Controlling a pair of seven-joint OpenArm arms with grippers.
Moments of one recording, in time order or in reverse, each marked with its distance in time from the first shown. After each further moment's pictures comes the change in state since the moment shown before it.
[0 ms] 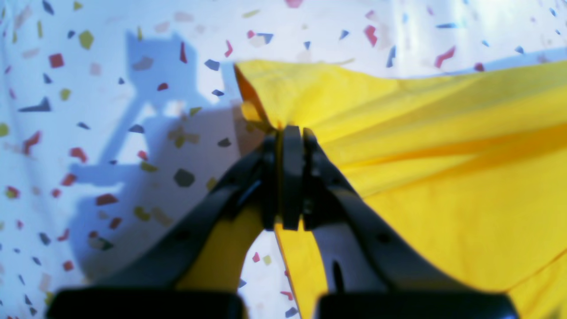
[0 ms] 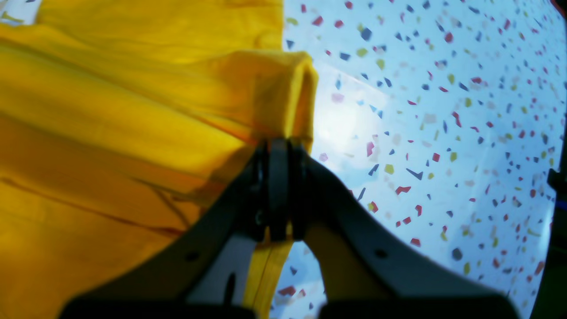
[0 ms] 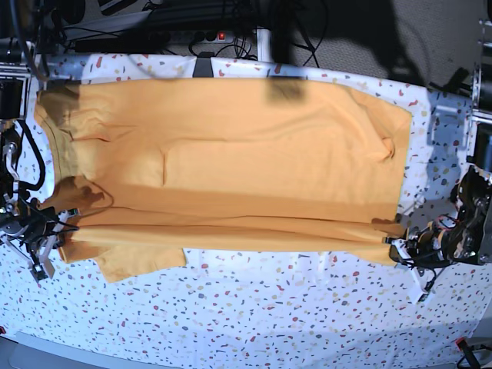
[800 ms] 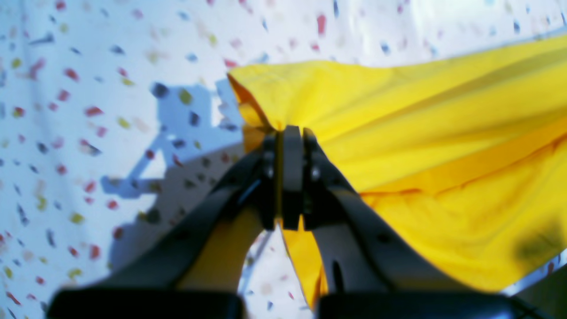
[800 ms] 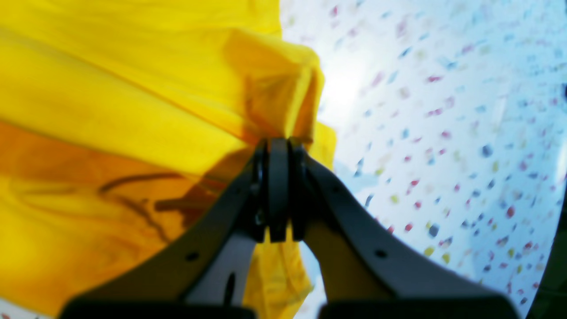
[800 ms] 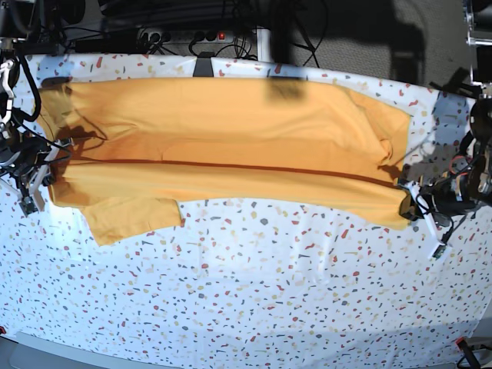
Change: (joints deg) left arm 25.4 -1.8 -18.6 36.2 0.2 0.7 13.6; right arm -26.3 -0.1 14.8 21.4 3.6 0.0 -4.5
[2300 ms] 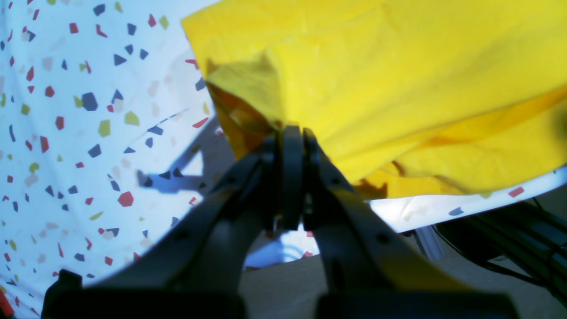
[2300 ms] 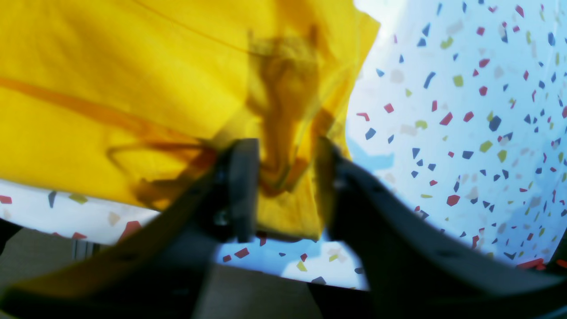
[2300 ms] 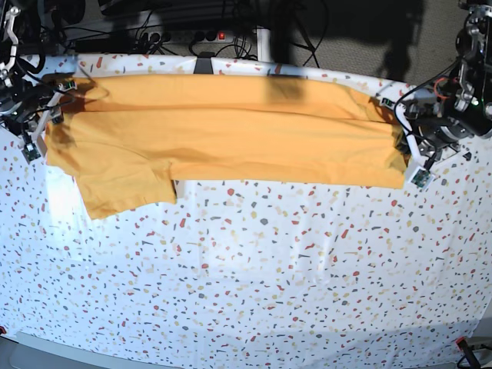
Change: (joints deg) left arm 21.3 0.0 0.0 19.0 12.5 4.8 -0.6; right arm -16.0 -3.5 7.8 10.8 2.2 0.1 -8.3
